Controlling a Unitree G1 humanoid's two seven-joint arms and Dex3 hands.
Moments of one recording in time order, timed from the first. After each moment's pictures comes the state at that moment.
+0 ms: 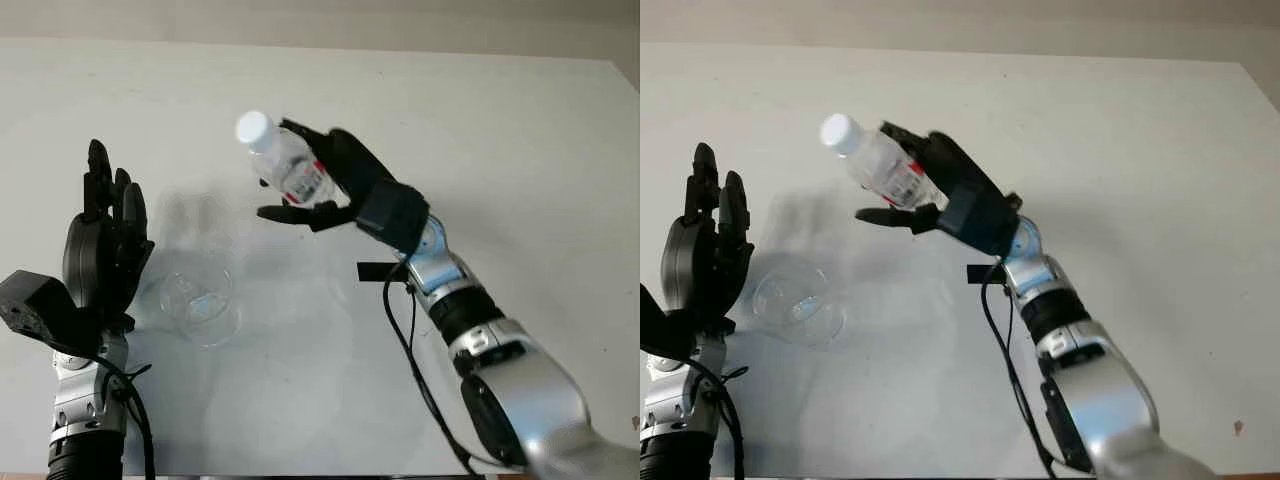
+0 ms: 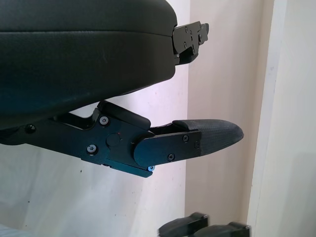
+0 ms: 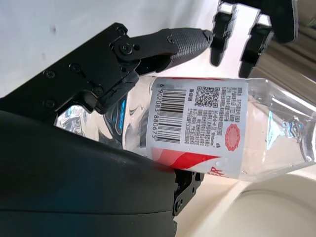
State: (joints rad) left arm -0.24 0.24 0.33 0.23 -0.29 -0.23 -0.22; right arm -0.97 -0.14 0.21 0.97 -0.34 -0.63 0.10
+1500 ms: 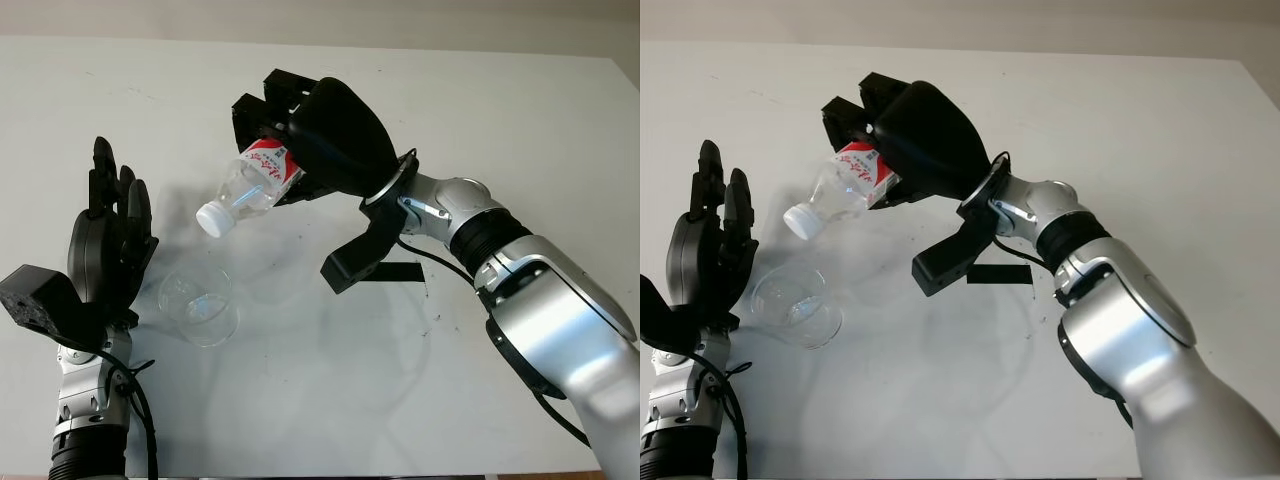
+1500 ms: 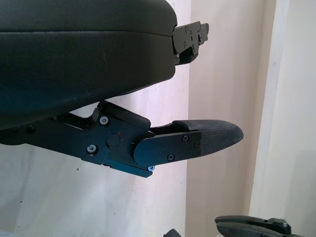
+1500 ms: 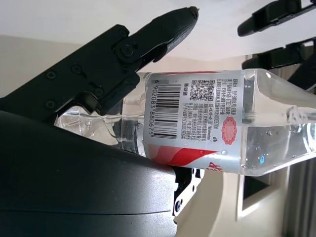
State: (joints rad) left arm -0.26 0.24 0.32 0.25 -0.29 -0.23 -0.22; right arm -1.25 -0.29 0.69 1.14 -1.03 -0.75 -0.93
